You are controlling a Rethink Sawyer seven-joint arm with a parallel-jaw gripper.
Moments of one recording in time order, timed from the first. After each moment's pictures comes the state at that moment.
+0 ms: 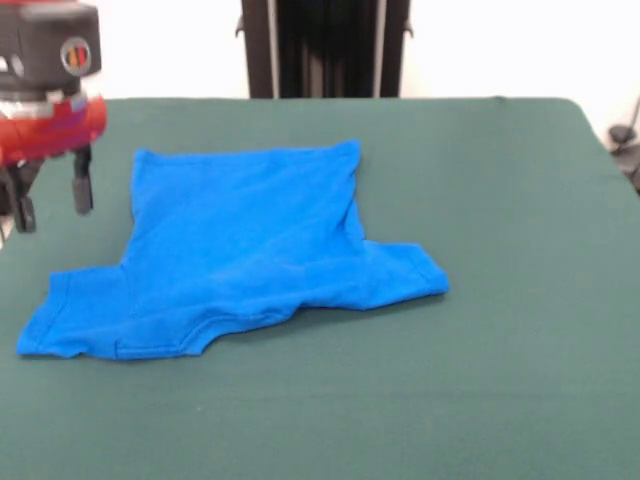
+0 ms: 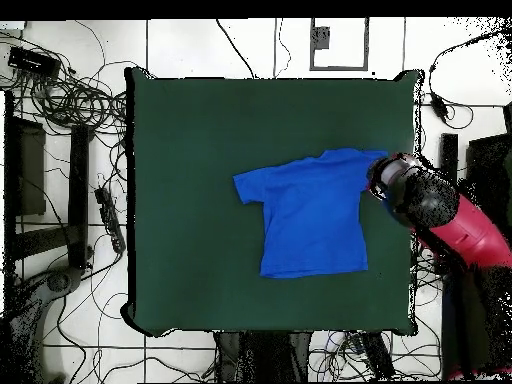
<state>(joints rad) -0.56 -0.54 0.00 1.46 0.10 0.44 3.31</state>
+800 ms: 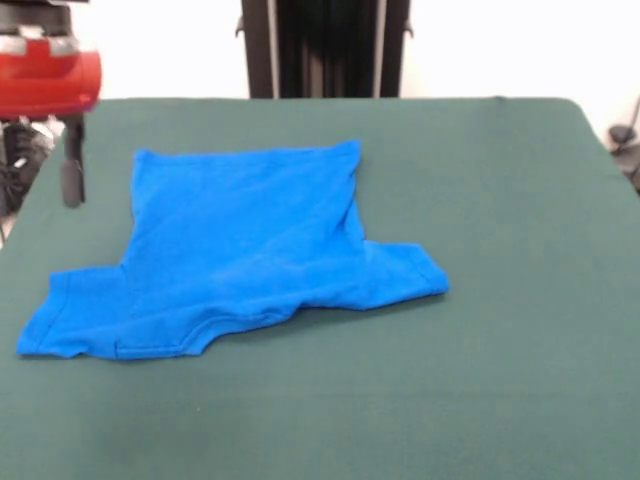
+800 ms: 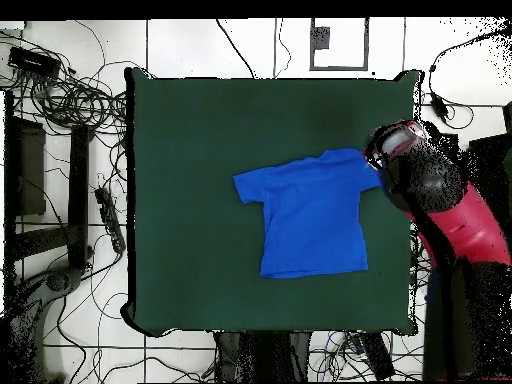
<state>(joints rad) -0.47 -0.59 -0.01 1.48 0.36 0.33 3.31</state>
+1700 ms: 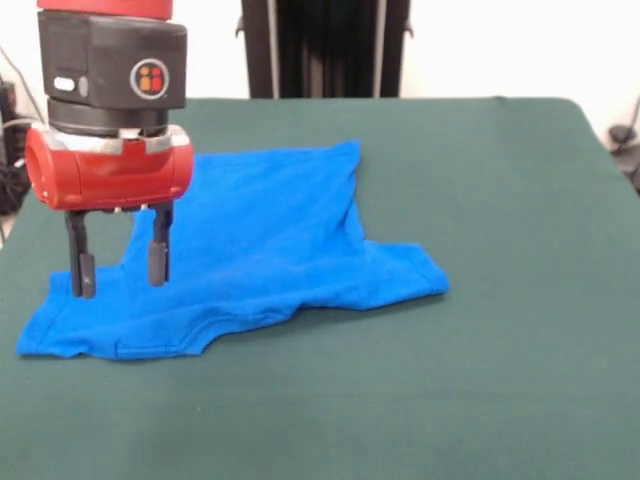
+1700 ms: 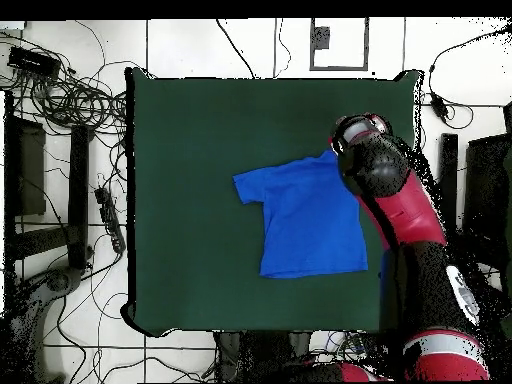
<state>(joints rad) -0.37 -0.48 -0.03 1.50 0.57 0.19 3.31</state>
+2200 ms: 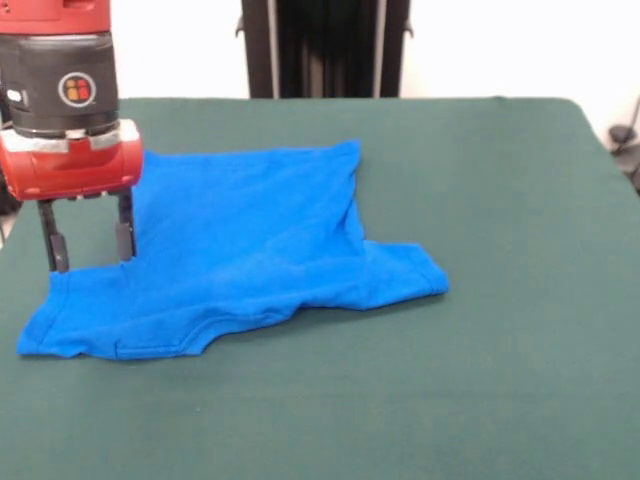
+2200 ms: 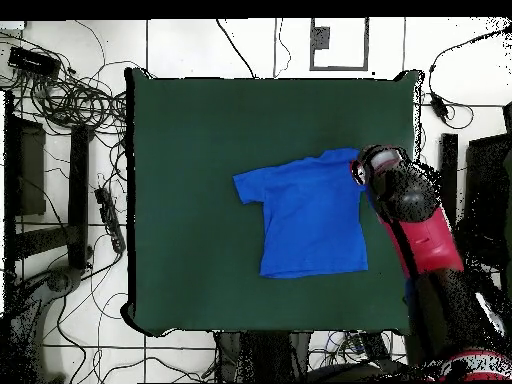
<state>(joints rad) -0.52 -0.49 0.02 1.61 0.58 0.22 3.31</state>
